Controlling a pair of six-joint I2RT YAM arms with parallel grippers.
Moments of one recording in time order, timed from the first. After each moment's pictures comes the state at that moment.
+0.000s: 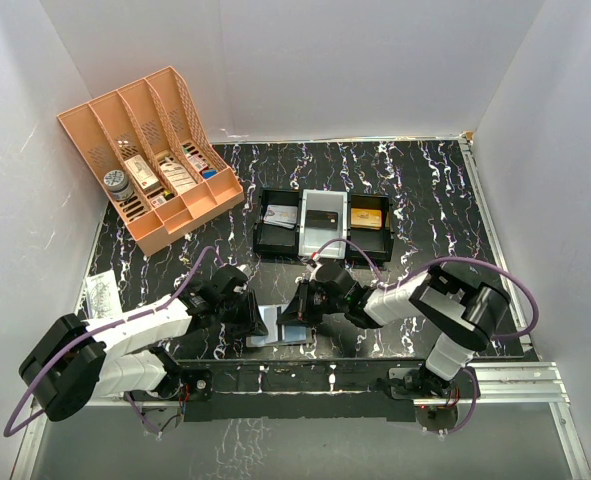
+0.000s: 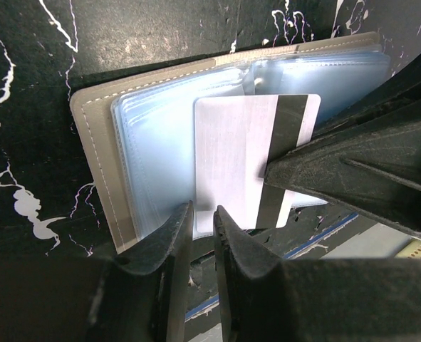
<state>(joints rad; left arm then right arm) -0.78 1.15 0.43 -0.31 0.21 -0.91 0.89 1.65 0.50 0.55 -0.38 1.15</state>
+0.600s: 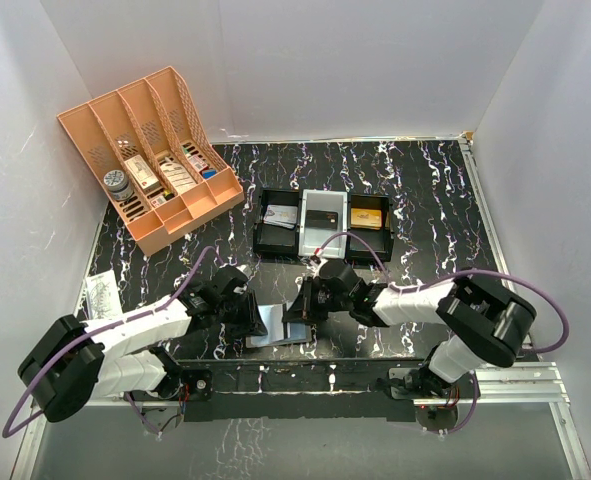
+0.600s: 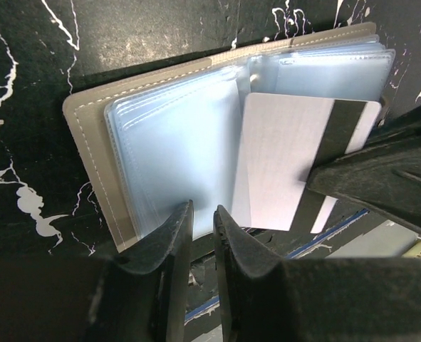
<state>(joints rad) -0.78 1.15 0.43 -0.32 0.20 -0.90 0.89 1.52 0.51 0.37 -0.34 1.07</state>
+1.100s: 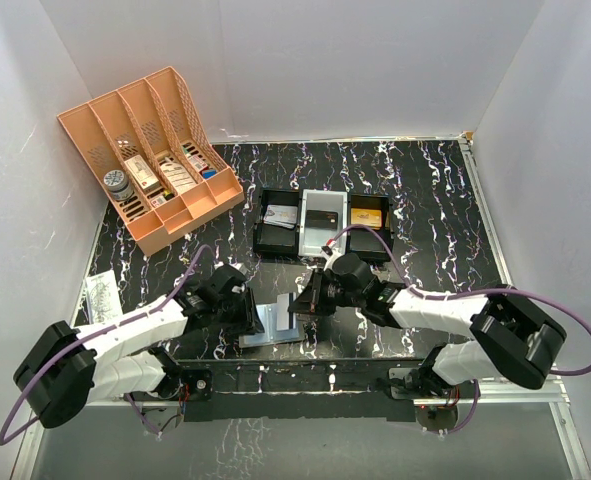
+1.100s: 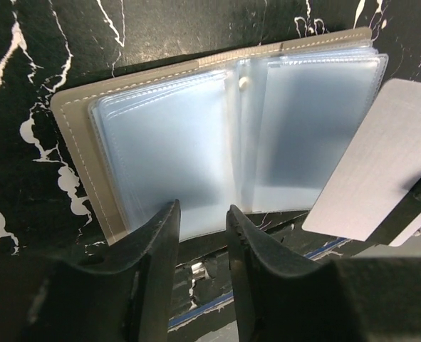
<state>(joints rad) -0.78 1.10 0.45 -0.41 0.14 -0.90 0.86 1.33 0.49 0.28 -0.30 1.05</state>
